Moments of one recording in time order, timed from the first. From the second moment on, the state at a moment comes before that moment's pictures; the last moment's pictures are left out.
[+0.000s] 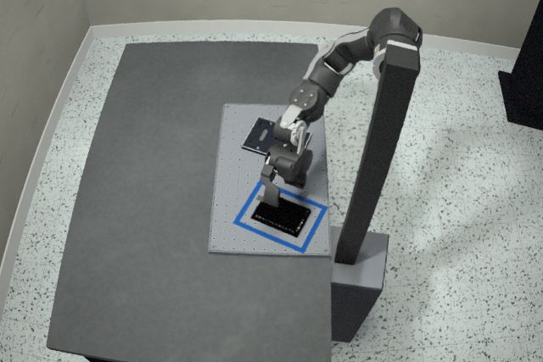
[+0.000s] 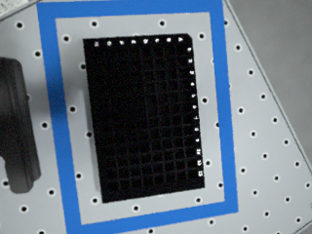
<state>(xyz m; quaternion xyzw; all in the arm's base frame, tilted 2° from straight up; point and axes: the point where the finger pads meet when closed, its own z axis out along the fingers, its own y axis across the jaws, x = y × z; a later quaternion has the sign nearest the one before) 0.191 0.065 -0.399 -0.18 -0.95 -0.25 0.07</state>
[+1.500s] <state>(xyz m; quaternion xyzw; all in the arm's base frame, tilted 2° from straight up) 0.188 0.065 -0.398 -0.13 -0.99 -0.01 0.01</state>
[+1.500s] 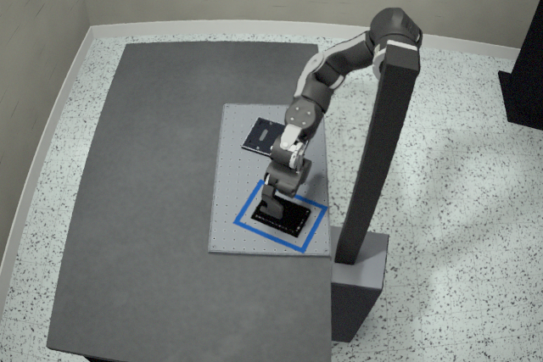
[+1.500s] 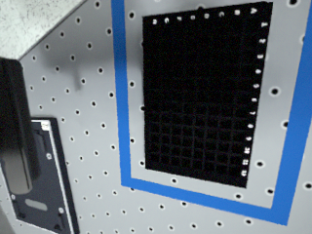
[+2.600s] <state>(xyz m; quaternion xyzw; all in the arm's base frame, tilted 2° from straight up) 0.187 0.067 -0.452 -0.13 -0.99 -0.01 0.01</state>
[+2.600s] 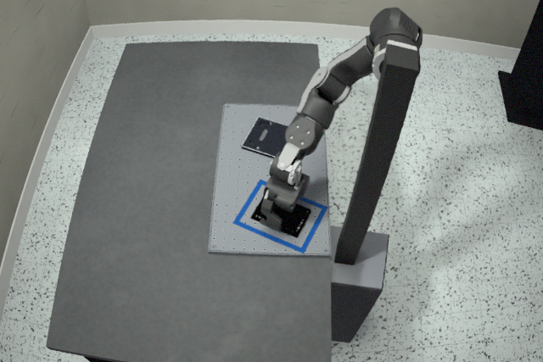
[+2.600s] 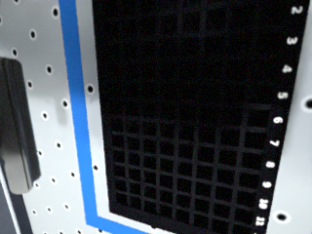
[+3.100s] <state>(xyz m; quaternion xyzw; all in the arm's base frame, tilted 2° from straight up) 0.185 0.065 -0.465 -0.13 -0.99 0.00 0.01</state>
